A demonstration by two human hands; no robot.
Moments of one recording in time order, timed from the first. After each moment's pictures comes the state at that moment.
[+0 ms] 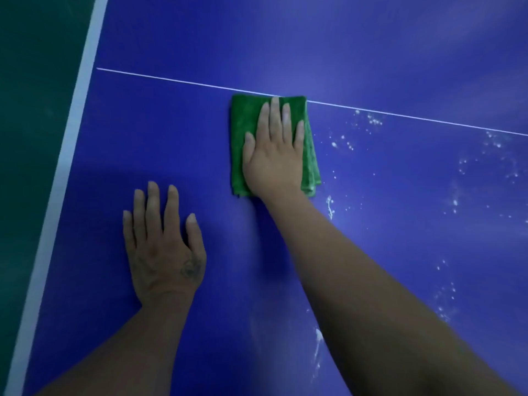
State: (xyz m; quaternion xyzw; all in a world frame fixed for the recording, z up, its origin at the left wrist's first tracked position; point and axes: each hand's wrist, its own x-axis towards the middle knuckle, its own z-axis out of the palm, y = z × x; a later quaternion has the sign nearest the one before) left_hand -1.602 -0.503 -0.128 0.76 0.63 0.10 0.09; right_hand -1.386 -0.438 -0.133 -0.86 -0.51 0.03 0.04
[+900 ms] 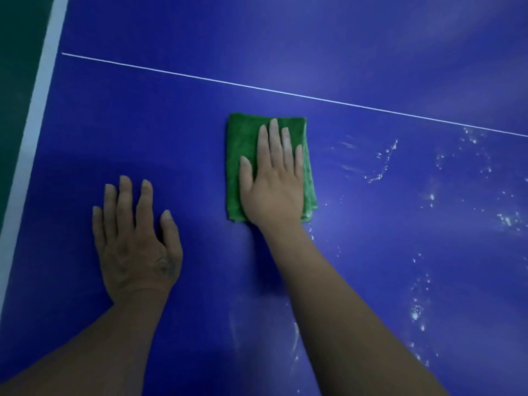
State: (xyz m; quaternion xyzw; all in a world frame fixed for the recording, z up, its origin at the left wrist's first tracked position) left_hand -1.598 -0.503 -0.122 0.76 0.64 0.08 0.12; right_hand -1.381 -0.506 -0.137 -0.86 -0.49 0.01 0.10
